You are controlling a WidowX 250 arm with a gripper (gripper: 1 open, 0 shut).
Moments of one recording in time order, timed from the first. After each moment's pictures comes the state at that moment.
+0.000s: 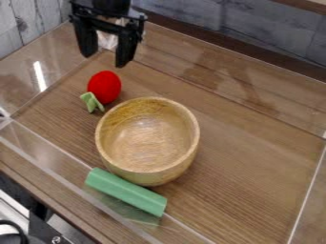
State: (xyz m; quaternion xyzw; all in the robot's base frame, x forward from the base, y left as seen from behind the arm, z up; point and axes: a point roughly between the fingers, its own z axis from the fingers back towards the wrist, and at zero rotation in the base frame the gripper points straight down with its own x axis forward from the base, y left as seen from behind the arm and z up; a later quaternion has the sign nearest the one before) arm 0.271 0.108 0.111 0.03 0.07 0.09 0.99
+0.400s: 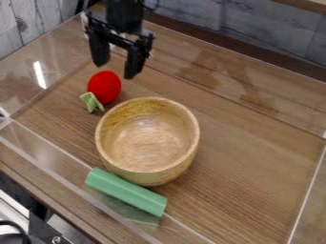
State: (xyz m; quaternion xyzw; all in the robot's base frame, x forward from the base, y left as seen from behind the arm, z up) arm 0.287 0.102 0.087 0.04 0.07 0.03 1.00
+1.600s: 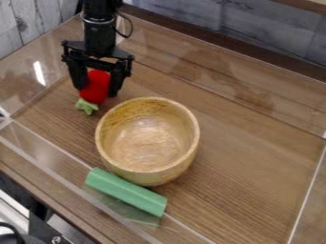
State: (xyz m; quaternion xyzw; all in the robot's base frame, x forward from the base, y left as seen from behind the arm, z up) arm 0.267 0.141 0.052 0.04 0.06 0.18 0.98
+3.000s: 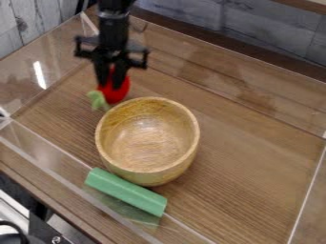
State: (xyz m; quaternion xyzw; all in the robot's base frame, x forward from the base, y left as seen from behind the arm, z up) arm 0.283 0.102 0.078 0.04 0.04 0.18 0.98
